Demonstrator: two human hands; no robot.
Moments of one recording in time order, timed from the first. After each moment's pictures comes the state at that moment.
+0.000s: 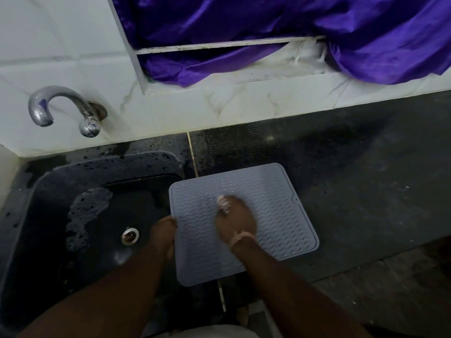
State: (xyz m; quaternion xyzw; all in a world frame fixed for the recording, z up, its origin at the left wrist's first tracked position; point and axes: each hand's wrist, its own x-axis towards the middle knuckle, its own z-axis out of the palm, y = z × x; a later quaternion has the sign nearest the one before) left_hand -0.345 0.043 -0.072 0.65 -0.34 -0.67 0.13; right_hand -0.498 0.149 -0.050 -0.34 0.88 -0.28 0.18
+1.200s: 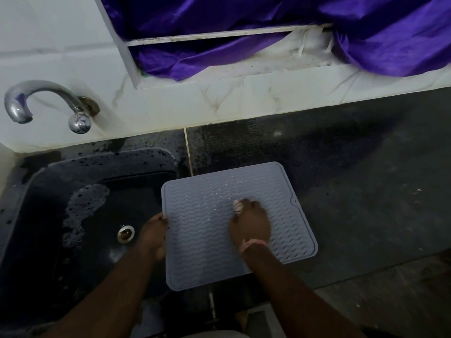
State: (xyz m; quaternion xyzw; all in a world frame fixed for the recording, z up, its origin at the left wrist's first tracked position) left_hand -0.351 0.046 -0.064 0.62 -0.33 -0.69 0.15; right_hand -0.538 0.181 -0.072 -0.34 0.91 -0.19 0.11
